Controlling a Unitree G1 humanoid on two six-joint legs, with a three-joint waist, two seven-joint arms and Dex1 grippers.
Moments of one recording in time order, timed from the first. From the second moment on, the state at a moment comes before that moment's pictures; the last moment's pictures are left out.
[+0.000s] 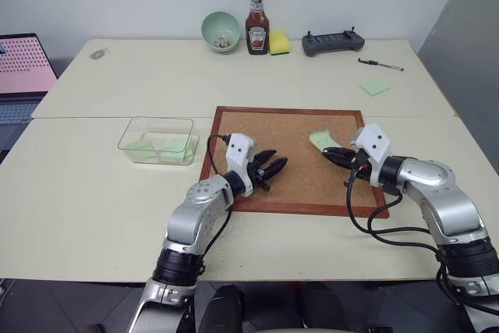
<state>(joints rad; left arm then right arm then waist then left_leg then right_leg) -0.40 0.08 -0.07 -0.05 -0.36 0.59 -0.52 -0.37 -0.62 0.06 -0.13 0.21 0.37 0.82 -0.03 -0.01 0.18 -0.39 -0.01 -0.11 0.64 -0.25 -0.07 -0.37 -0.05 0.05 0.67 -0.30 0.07</state>
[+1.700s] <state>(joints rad) -0.69 -0.13 0.08 0.30 -0.63 0.81 -0.52 -0.36 -0.64 0.10 -0.23 0.16 0.33 0.85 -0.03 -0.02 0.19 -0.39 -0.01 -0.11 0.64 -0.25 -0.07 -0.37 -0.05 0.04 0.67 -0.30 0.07</state>
